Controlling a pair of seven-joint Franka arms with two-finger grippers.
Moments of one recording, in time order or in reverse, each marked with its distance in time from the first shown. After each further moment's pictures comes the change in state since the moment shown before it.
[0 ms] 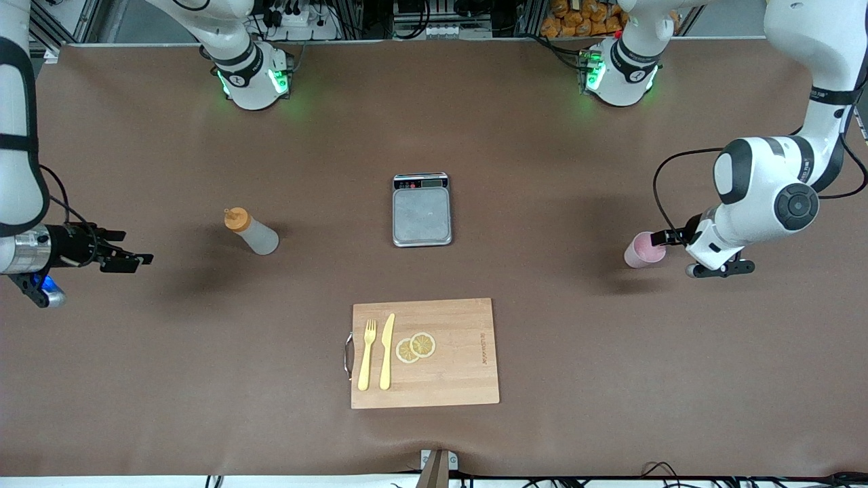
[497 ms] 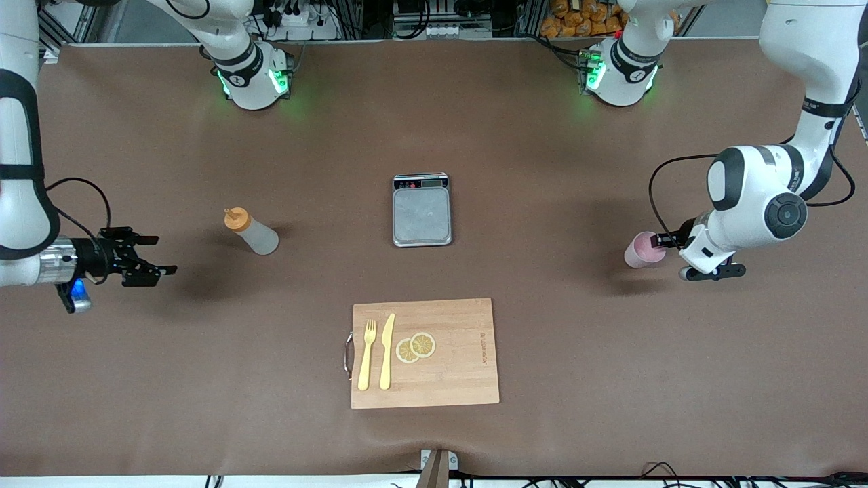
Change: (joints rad) left arm 0.001 0.048 0.000 0.005 0.000 0.019 0.000; right arm -0.005 0.093 0.009 -0.001 0.169 -0.006 0.142
